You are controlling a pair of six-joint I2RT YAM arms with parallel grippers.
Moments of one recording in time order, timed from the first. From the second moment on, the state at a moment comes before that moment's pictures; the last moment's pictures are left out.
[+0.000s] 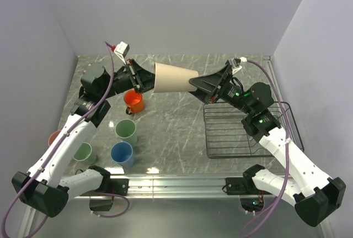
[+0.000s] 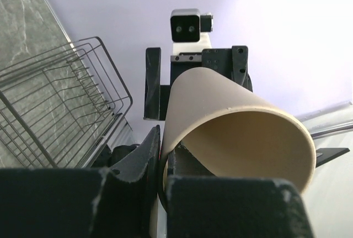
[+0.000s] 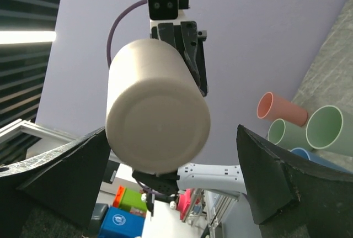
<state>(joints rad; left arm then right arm) -0.41 1.09 1.15 0.05 0.72 -1.21 0.50 0.96 0.92 0.29 -0.53 1.40</state>
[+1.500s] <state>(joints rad) -0.45 0.99 0.97 0.13 0.47 -1.25 0.57 1.01 0.92 0.33 -0.43 1.48</state>
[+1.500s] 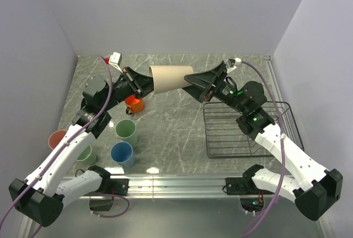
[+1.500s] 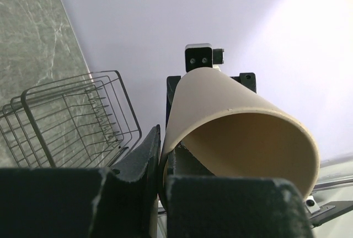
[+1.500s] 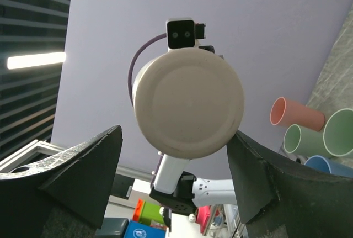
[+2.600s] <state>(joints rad) -0.48 0.97 1.00 -0.09 0.46 -1.13 0.56 1.04 1.01 0.16 -0.38 1.36</state>
